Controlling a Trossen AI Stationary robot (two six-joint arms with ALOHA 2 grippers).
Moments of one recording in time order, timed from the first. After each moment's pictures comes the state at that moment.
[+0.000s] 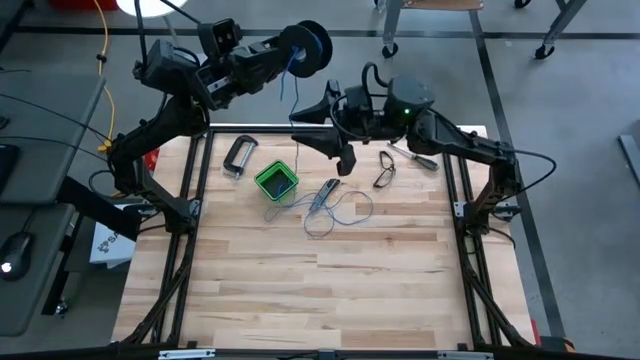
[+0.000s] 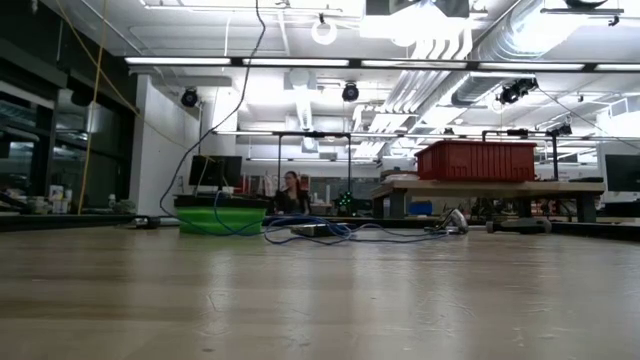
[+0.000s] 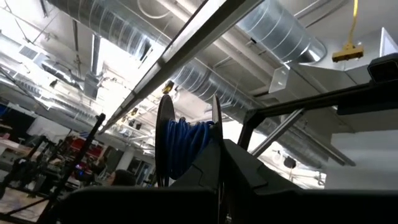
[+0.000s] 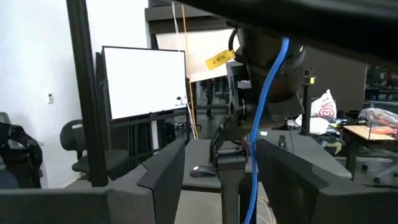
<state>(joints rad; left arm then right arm) 0.27 1.56 2.02 0.32 0.37 -0.80 -0.12 1.73 2.02 -0.07 -0.30 0.08</state>
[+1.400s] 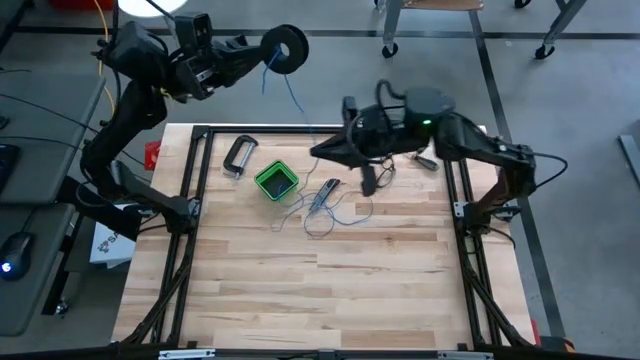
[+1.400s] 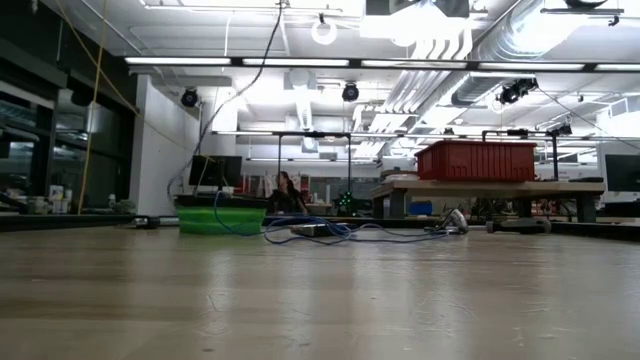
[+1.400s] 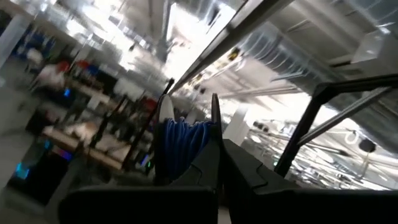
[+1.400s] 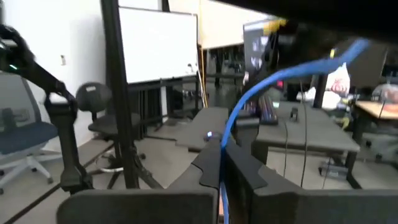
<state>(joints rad) 0.40 1.40 2.02 -0.17 0.36 -0.71 -0.03 1.62 2.02 -0.34 -0.26 -0.01</state>
